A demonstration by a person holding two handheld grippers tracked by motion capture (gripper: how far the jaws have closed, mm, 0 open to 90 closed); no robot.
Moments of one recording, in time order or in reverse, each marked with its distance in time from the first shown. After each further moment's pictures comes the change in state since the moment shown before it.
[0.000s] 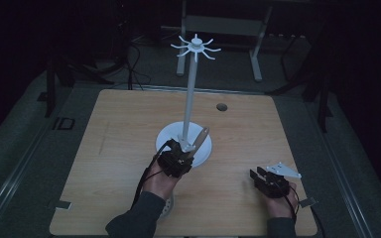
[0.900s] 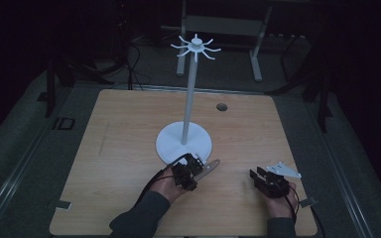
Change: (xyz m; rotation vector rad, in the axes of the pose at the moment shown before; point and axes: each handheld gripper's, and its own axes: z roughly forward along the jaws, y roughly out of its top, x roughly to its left) left arm -0.023 -0.013 0.051 0.373 -0.168 0.225; right arm 0.000 0.000 0.000 0.003 0.005 0.006
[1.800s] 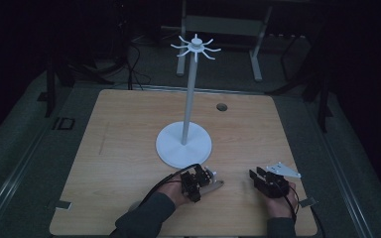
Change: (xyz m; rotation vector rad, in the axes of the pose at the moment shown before) left arm -0.022 0.005 0.038 0.212 -0.110 0.138; right arm 0.001 0.000 0.000 0.004 0.003 -0.001
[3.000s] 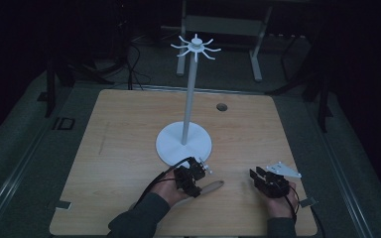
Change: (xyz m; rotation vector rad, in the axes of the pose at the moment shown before) left arm 0.005 -0.014 -0.030 -0.203 0.052 -0.051; right arm 0.001 0.002 -0.002 -0.007 0.001 -0.008
